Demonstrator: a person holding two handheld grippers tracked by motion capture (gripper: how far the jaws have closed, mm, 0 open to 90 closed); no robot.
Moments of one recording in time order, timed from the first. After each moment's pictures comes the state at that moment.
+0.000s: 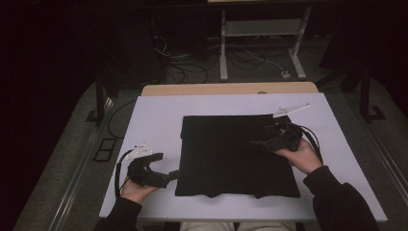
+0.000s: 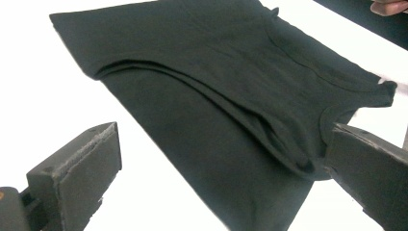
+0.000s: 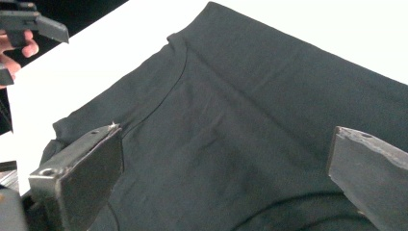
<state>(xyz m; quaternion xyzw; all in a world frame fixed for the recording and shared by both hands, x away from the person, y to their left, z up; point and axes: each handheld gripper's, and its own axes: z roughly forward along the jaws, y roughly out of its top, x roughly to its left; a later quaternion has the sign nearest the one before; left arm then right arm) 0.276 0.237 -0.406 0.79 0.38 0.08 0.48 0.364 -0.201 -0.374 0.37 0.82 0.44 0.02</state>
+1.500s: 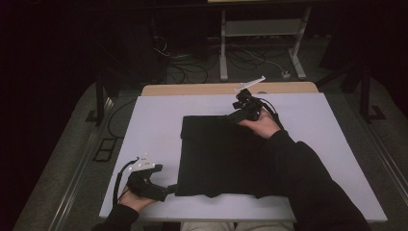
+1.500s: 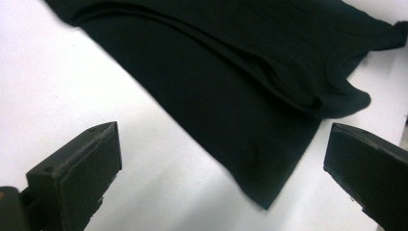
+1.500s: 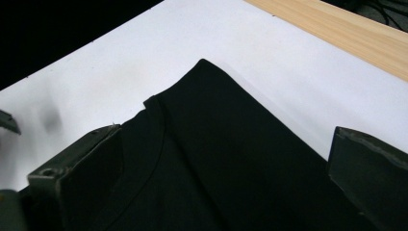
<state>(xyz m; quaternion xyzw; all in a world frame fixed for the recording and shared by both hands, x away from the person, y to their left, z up) 0.258 0.238 -0.431 0.83 0.35 0.06 0.44 0.461 -0.109 -0.367 0.34 0.84 0.43 0.03</state>
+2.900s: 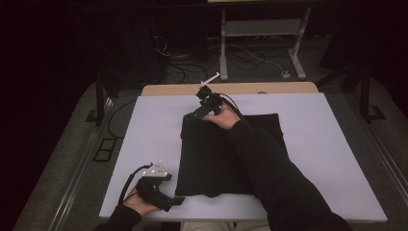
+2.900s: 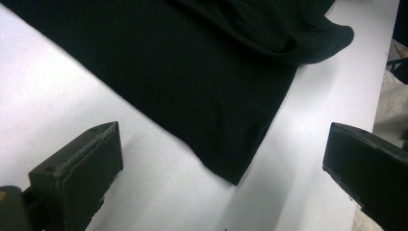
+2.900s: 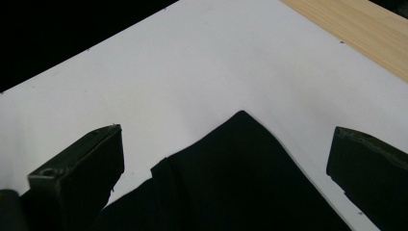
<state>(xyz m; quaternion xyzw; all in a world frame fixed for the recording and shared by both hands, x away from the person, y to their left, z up) 0.256 0.219 -0.449 0.87 0.30 0.00 0.40 0.503 0.003 -0.384 0.30 0.87 0.40 0.02</state>
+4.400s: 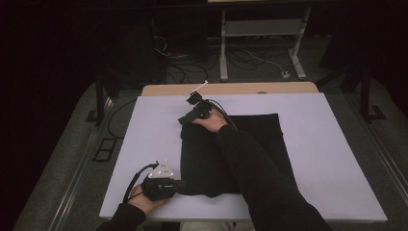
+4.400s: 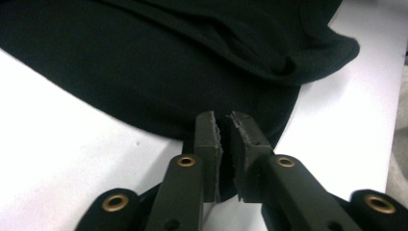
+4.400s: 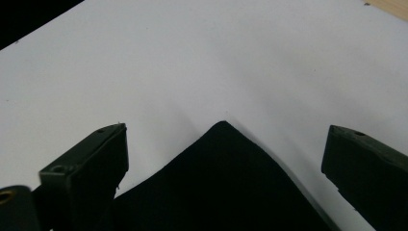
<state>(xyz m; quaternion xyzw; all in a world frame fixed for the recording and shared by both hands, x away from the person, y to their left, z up) 0.258 0.204 -0.445 0.87 0.27 0.05 0.40 0.532 0.036 -0.437 0.33 0.87 0.37 0.02</state>
